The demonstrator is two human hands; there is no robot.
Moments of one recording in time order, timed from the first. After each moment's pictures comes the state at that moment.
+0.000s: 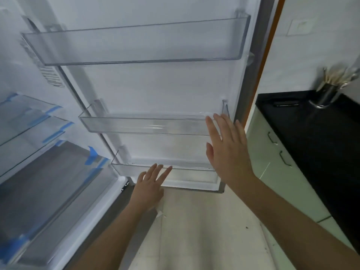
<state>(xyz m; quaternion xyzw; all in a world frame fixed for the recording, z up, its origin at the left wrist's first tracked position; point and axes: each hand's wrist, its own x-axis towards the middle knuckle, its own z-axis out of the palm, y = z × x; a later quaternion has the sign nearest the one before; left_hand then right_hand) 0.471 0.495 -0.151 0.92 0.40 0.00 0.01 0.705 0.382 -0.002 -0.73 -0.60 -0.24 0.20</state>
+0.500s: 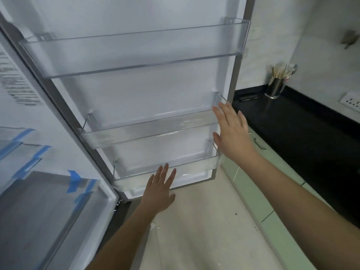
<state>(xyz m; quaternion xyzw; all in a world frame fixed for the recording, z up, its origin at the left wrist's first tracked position) 0.467 0.538 -0.158 0.96 0.27 0.00 0.07 0.694 0.411 0.008 -0.83 -0.49 -0.20 0.16</state>
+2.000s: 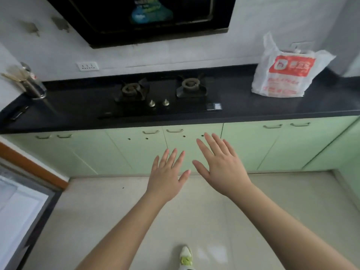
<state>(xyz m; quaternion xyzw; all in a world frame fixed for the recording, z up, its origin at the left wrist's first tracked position) 0.444 0.002 -0.105 0.95 -0.31 -0.05 0.03 0.359 -0.166 -0.049 -0.99 0.06 -0.09 0.06</state>
